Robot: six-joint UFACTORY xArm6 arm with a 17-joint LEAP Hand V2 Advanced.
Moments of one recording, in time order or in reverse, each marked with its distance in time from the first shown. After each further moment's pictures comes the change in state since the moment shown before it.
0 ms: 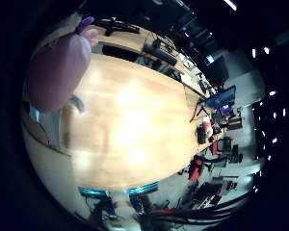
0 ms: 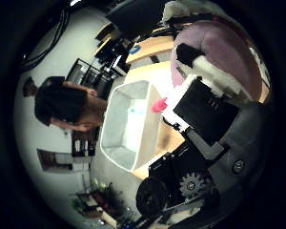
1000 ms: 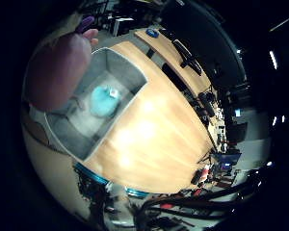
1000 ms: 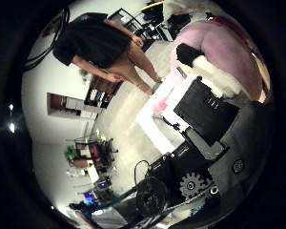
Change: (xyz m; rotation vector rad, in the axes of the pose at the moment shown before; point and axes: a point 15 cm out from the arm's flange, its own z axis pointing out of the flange) arm -0.204 0.025 0.009 -0.144 -0.190 -0.505
